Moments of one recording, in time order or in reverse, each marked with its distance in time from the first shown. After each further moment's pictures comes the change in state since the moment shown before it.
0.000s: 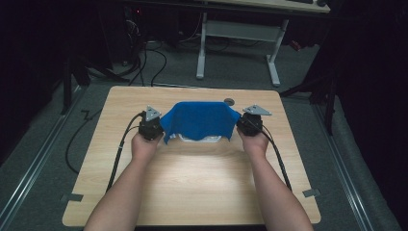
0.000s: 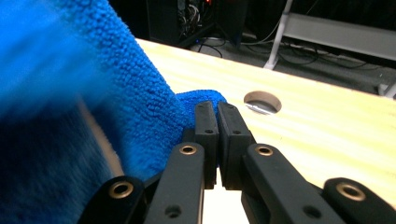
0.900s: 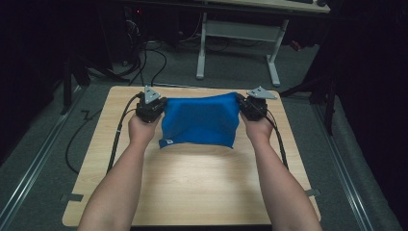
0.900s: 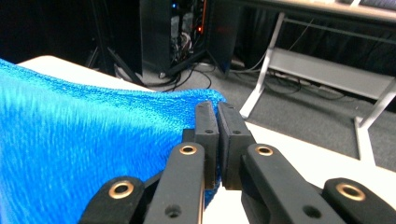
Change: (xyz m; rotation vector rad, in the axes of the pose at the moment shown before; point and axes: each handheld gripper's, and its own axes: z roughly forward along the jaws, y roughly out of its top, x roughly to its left) left arm 0.010 0.060 -0.011 -0.059 0.082 0.069; right arm -0.005 0.058 -0.014 -0.081 -0.034 -0.046
